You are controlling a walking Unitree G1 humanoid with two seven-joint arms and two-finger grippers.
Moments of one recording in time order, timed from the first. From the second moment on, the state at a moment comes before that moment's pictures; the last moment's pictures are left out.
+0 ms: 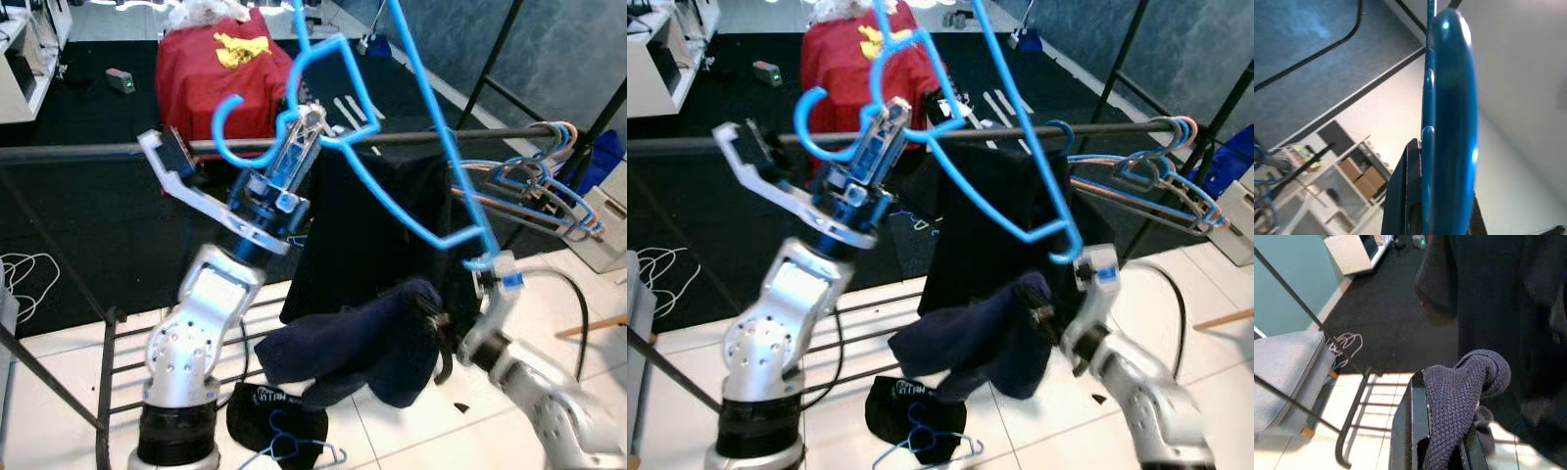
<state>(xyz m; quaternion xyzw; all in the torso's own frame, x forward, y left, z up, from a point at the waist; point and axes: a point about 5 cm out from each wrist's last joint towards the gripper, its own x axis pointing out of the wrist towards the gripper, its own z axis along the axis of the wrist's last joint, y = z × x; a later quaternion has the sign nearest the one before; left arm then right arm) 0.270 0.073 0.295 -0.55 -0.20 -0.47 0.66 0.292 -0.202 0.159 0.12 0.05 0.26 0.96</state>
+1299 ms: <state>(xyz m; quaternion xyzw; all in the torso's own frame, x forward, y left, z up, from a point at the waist) 0.233 0.196 0.029 -0.08 0.19 -0.12 0.97 0.202 -0.279 0.020 0.06 0.24 -0.02 0.97</state>
